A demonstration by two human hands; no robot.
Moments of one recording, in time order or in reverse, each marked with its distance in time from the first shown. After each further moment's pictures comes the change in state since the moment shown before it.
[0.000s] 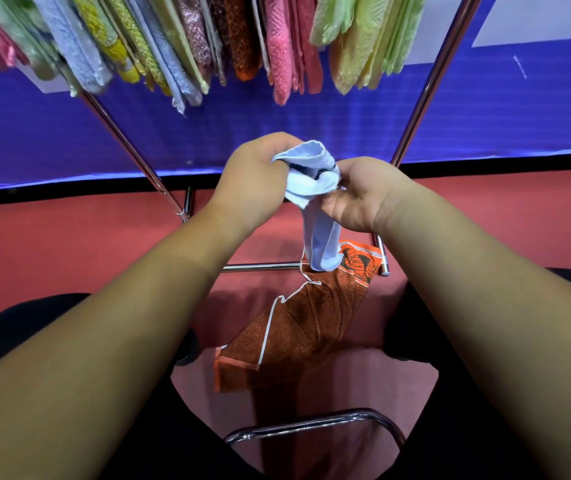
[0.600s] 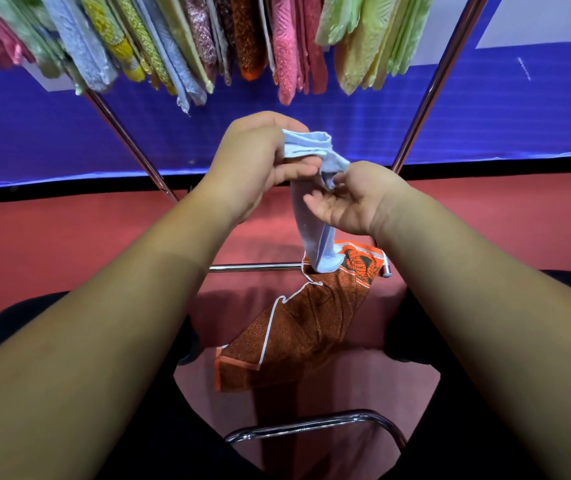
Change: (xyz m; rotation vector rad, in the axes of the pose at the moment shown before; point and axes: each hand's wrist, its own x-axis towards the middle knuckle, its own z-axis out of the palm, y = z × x) left_hand 0.013 0.016 -0.007 -0.482 0.022 -0.179; right_hand -0.020 0.011 0.006 -0.119 0.027 -0.015
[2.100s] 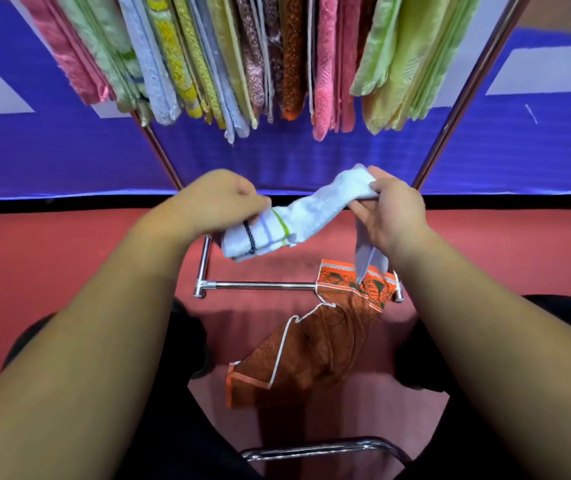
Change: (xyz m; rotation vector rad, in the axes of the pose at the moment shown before) left_hand -0.005 0.009 -0.105 1.151 -0.054 0.022; right_hand 0.024 -0.004 -0.012 0.092 0.014 -0.458
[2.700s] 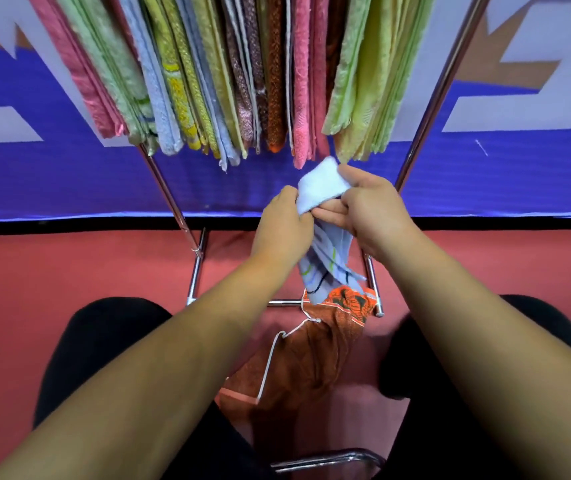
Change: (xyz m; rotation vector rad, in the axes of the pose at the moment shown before) left_hand -0.008 0.089 0.089 -0.315 0.445 0.137; right_hand -0.091 -0.048 0.031 -0.401 -0.274 -0.145
